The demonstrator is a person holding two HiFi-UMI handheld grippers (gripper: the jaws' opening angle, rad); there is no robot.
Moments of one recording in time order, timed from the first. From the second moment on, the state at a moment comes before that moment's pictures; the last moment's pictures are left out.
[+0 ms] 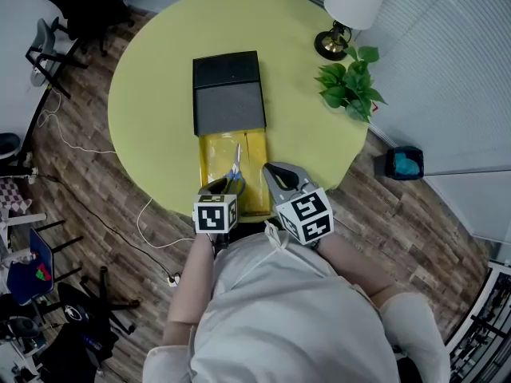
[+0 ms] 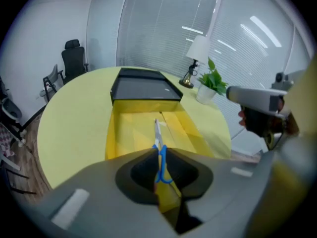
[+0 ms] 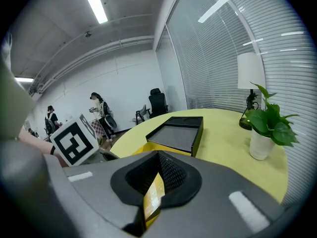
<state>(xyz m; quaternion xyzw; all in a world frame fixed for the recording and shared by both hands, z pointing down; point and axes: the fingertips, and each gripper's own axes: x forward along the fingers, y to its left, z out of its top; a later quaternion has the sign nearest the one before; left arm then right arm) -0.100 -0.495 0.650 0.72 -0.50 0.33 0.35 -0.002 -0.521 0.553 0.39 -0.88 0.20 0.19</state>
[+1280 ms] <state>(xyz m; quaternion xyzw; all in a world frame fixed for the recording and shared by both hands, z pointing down) -0.077 -0.498 0.445 0.84 -0.53 0.09 0.05 -0.001 -0.499 0.488 0.41 -0.90 0.10 0.13</state>
